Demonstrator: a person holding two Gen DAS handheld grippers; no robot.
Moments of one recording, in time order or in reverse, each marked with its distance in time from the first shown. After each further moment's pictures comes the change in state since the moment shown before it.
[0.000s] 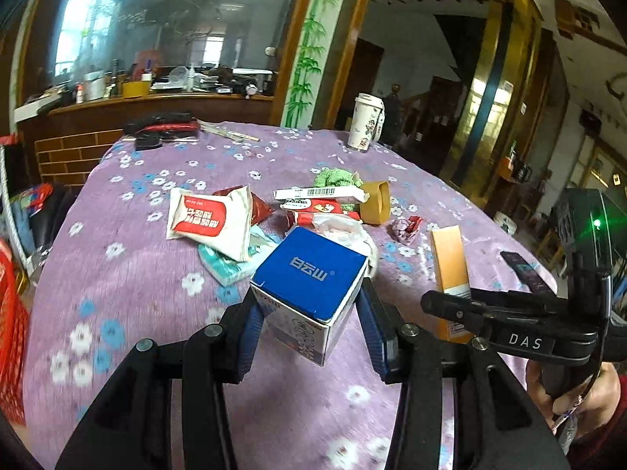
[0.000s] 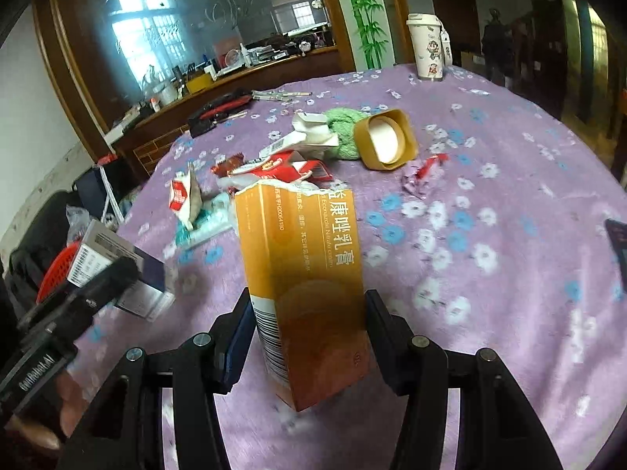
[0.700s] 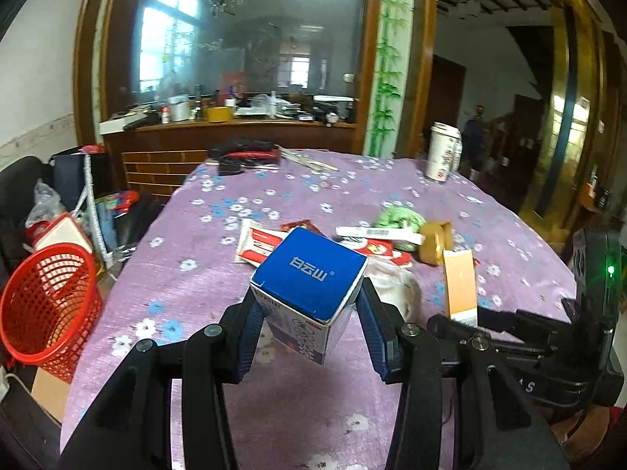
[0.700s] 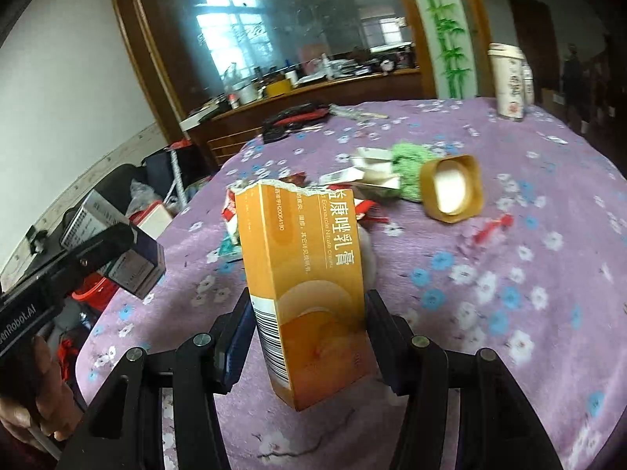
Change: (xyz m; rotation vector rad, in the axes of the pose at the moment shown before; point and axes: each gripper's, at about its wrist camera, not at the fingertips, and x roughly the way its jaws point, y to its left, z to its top) left arm -0.014 -0.039 0.027 -0.071 -0.080 0.365; right arm 0.034 -0.008 0.027 -0.176 -0.006 0.305
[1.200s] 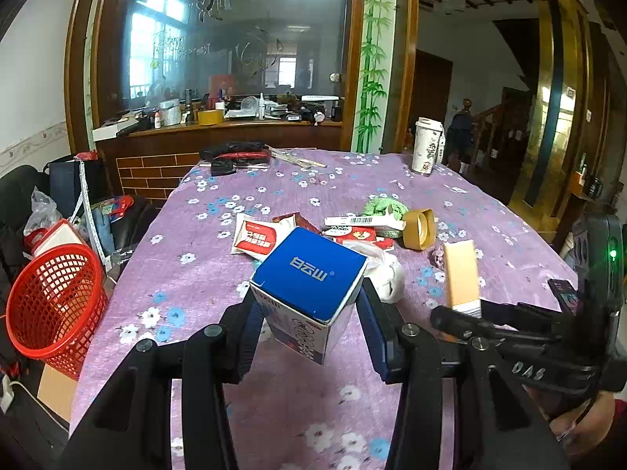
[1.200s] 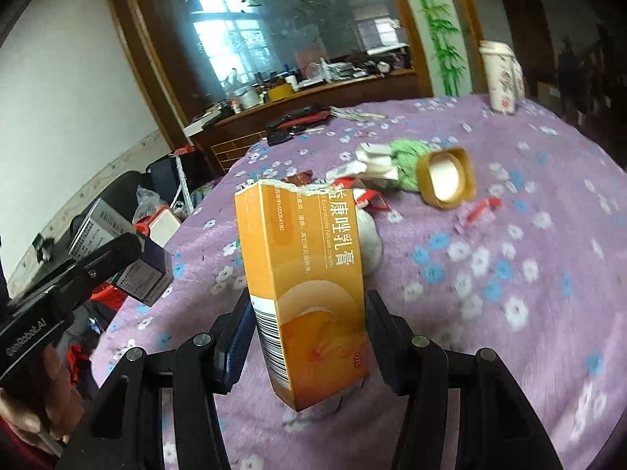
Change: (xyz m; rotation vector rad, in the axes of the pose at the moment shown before) left arm -0.033 -0.002 -0.018 0.048 0.005 -0.048; right arm -0.038 0.010 -0.025 0.072 -0.033 -0.045
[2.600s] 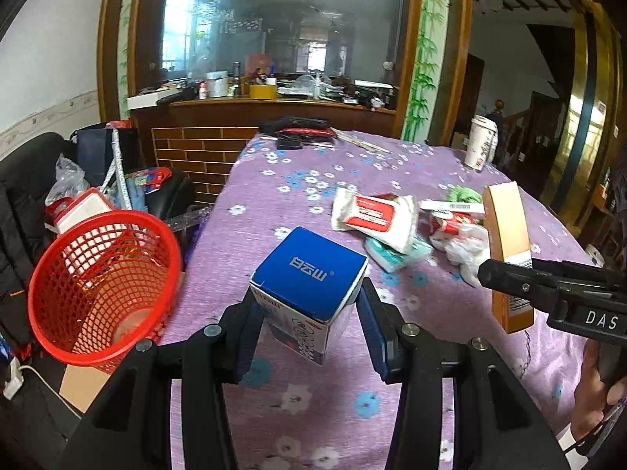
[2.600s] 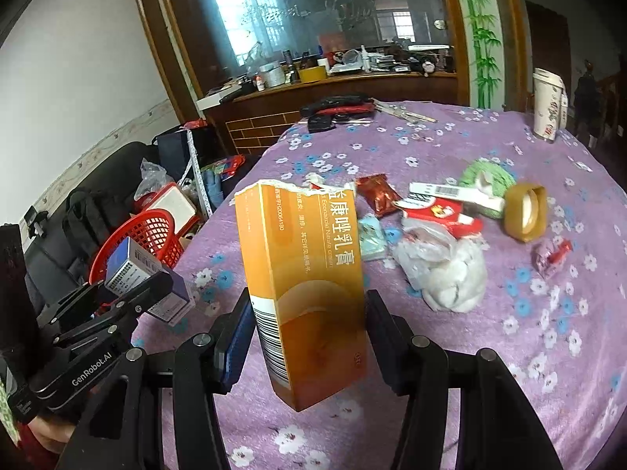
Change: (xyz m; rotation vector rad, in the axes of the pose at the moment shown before) left arm 0.006 0.129 -0.014 -0.083 0.053 0.085; right arm 0.060 0.115 0.033 -0.135 0.084 -0.011
